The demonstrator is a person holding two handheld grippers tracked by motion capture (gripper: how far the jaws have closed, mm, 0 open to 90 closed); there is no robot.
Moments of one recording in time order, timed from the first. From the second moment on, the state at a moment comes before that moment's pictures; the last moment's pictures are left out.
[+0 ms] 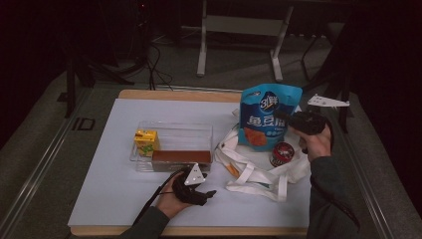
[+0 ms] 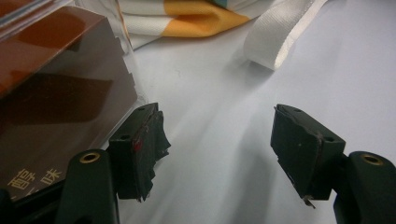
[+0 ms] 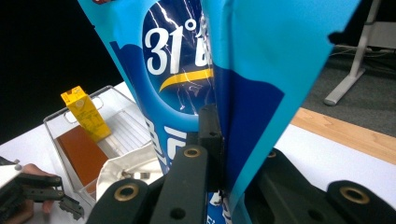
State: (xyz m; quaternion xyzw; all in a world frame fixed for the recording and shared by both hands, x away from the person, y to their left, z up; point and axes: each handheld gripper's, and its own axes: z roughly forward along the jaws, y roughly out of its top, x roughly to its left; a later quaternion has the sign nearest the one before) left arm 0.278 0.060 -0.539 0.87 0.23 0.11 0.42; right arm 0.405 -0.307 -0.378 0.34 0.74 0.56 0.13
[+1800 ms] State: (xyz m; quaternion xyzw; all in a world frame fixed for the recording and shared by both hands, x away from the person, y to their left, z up) left arm 0.278 0.060 -0.539 0.87 0.23 0.11 0.42; right arm 0.373 -0.285 -0.333 0.29 0.78 0.54 0.14
